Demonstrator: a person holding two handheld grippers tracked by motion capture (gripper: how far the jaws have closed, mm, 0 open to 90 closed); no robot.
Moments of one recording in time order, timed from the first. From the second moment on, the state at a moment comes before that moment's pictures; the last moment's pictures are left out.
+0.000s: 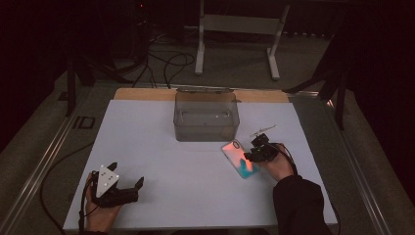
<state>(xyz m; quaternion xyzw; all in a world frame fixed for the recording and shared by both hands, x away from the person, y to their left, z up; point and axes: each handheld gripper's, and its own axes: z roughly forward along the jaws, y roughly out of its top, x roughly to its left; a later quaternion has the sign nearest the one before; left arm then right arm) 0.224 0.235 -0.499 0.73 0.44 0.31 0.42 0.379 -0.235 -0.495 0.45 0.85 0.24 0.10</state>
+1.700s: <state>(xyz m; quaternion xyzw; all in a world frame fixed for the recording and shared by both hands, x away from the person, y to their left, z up) 0.225 0.234 -0.499 0.73 0.44 0.31 0.42 0.371 -0.236 -0.492 0.44 0.86 0.22 0.13</state>
